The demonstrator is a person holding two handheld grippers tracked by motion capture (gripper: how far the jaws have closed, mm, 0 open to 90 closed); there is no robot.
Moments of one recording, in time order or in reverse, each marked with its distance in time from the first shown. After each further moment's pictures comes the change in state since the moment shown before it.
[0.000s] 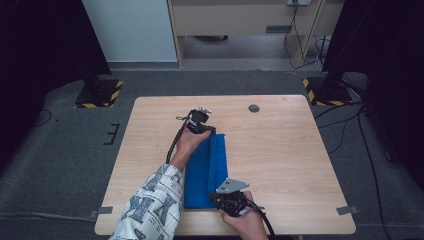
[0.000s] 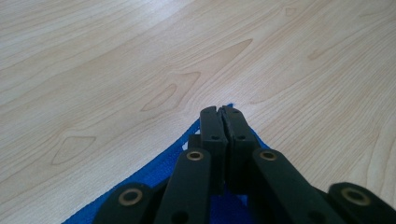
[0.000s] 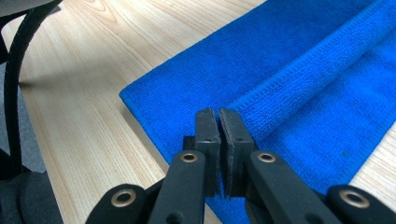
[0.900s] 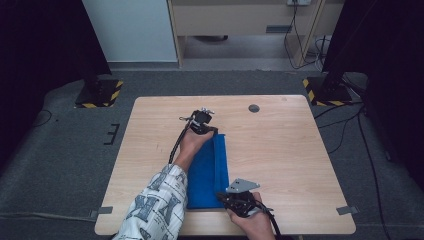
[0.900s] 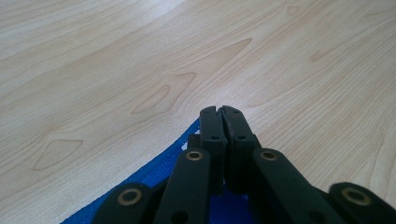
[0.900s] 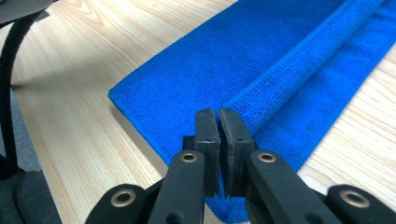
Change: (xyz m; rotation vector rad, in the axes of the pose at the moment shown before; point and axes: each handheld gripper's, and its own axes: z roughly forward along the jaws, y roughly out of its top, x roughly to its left) left arm -0.005 0.002 0.009 0.012 0.008 -0.012; right arm -0.013 -0.010 -0.016 -0.013 -0.025 0.048
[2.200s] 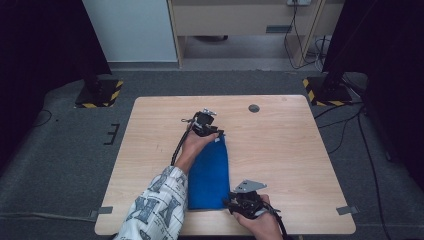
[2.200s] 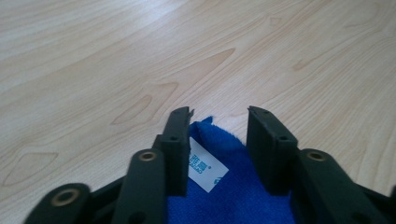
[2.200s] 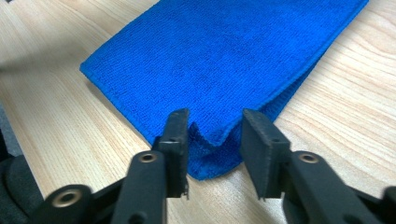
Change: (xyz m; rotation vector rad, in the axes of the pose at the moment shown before) left arm -0.009 -0.002 0.002 -0.056 -0.027 0.011; right arm -0.015 -0.016 -0.007 0.070 -0.024 0.062
